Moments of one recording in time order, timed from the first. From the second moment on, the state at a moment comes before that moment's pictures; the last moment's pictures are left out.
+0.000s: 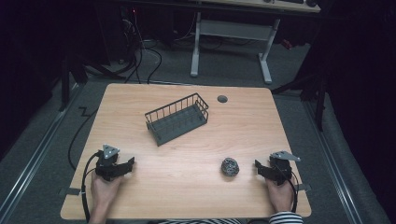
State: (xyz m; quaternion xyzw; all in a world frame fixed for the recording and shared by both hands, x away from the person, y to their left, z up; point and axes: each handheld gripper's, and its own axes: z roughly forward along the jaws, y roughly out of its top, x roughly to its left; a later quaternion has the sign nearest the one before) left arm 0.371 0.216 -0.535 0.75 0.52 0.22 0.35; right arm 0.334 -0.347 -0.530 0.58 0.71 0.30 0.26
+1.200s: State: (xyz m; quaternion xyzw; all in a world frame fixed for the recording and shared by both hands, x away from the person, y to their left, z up) left arm 0.413 0.177 -0.456 0.75 0.47 0.17 0.43; right arm 0.334 -0.347 -0.530 0.58 0.71 0.30 0.26
